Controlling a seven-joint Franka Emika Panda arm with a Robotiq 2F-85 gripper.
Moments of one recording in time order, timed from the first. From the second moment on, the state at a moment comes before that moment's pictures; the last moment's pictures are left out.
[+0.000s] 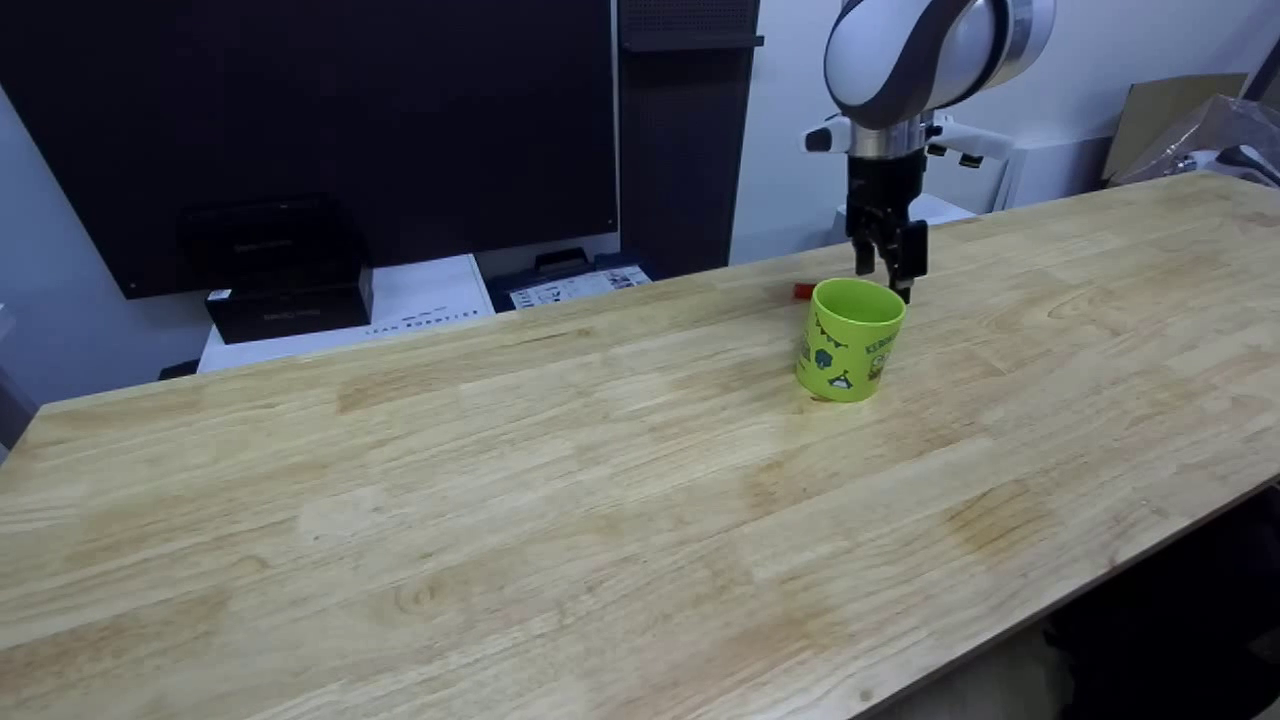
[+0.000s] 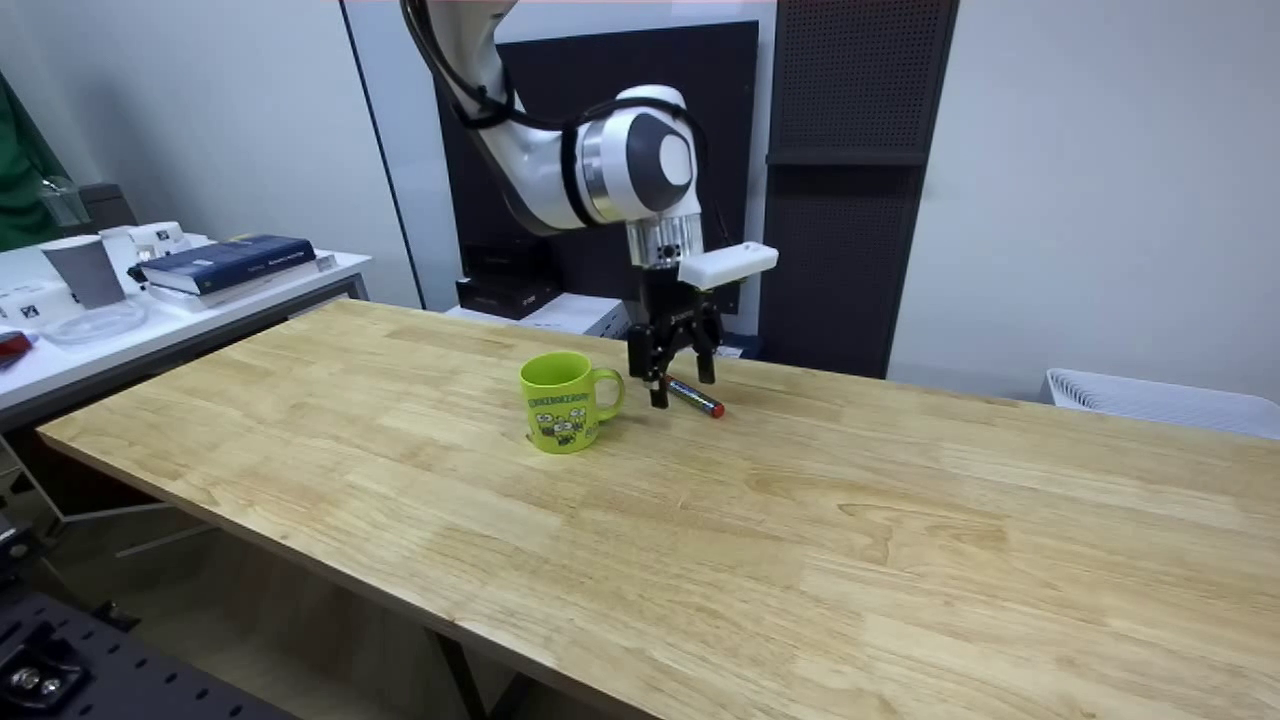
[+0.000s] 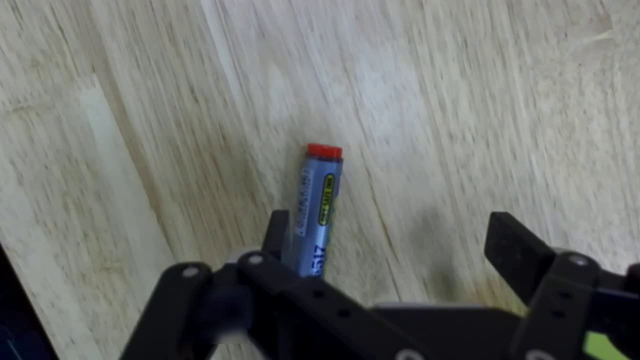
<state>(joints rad) -0.17 0.91 -0.07 -1.60 -0.20 2.37 -1.23</state>
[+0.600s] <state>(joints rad) -0.16 0.98 -0.06 -1.48 -0.21 2.38 -1.13</state>
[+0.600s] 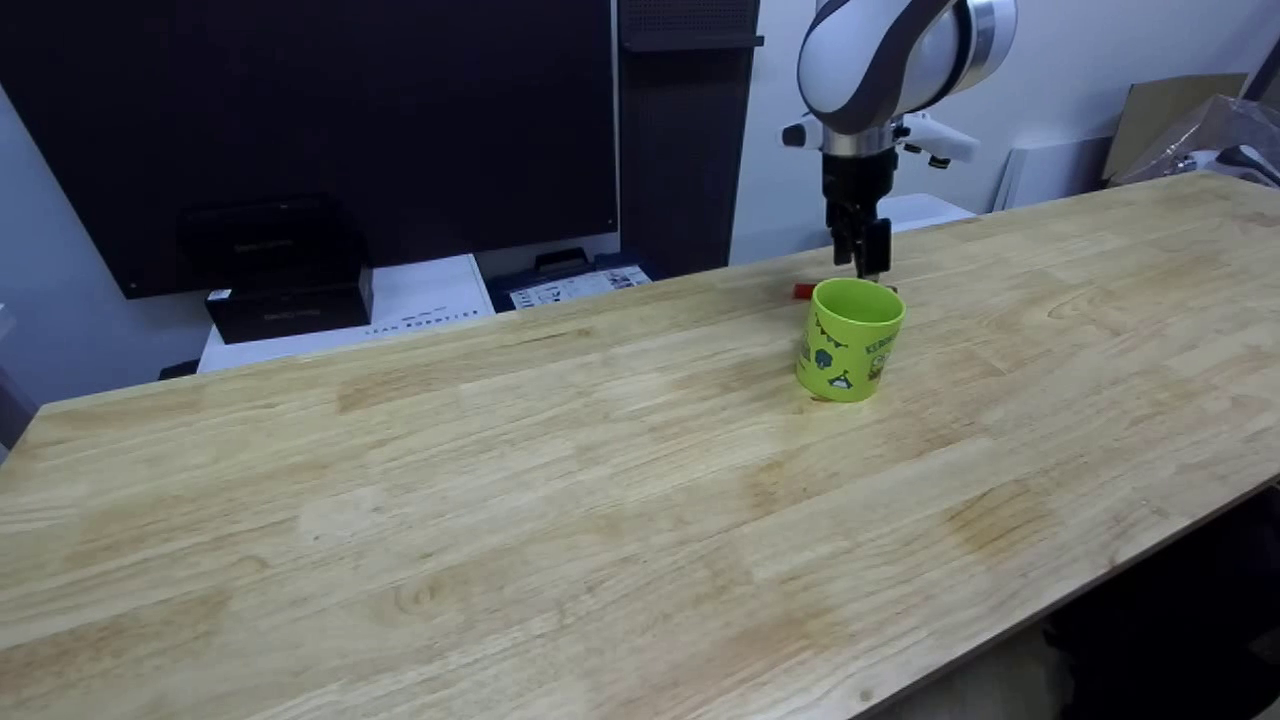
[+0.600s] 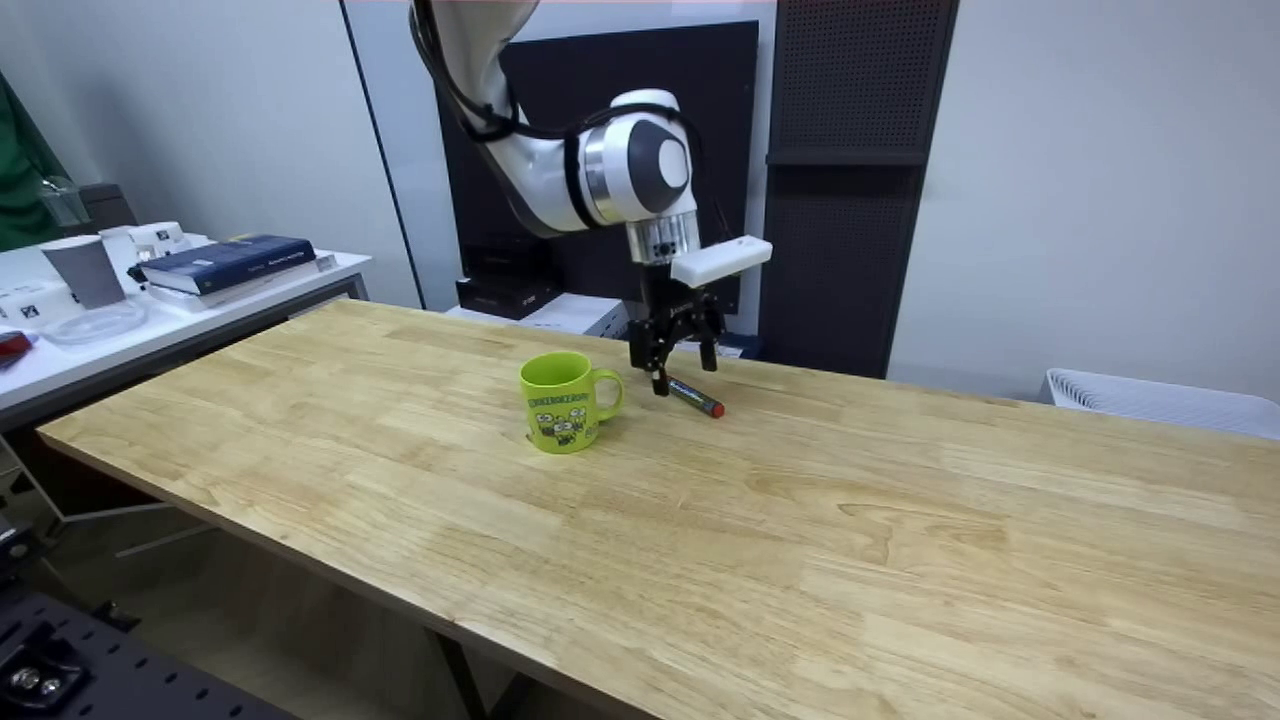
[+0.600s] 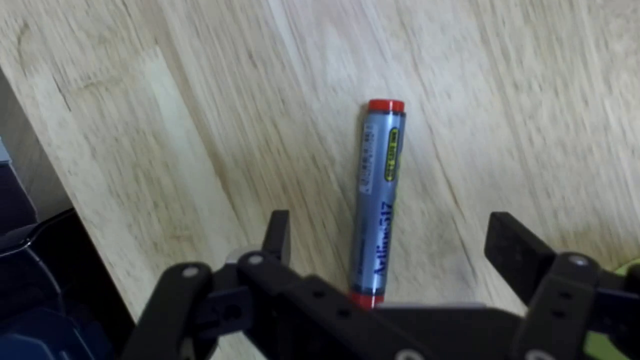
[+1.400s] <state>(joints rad) -0.17 1.03 -0.04 -1.42 -0.19 2.38 -1.07</state>
